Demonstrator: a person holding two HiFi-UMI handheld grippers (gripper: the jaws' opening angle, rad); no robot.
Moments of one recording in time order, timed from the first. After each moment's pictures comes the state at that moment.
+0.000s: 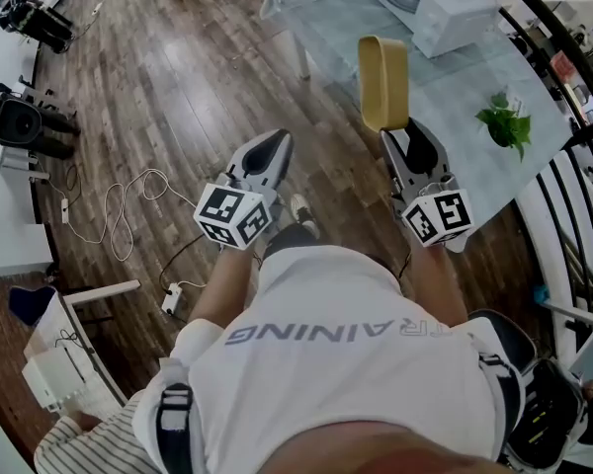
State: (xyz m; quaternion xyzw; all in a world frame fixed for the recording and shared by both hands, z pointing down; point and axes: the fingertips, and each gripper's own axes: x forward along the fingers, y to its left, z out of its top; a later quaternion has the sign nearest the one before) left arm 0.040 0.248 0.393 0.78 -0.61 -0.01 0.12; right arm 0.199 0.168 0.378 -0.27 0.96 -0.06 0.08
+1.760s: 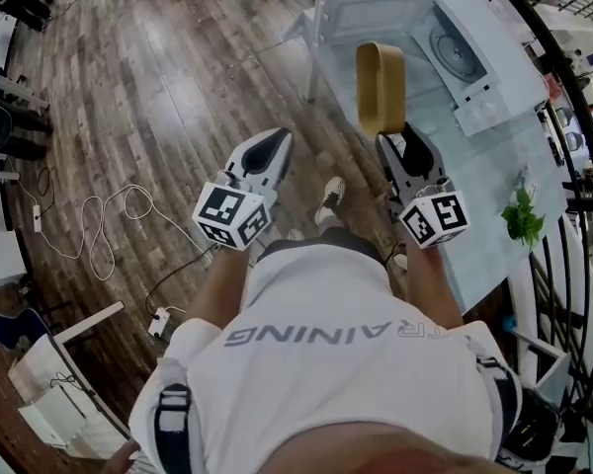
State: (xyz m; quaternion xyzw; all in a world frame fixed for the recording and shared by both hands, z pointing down) left arm -0.179 0.099 0.405 0.77 -0.61 -0.06 0.14; right arm -0.031 0.015 0.387 -0.25 0.97 -0.07 0.01
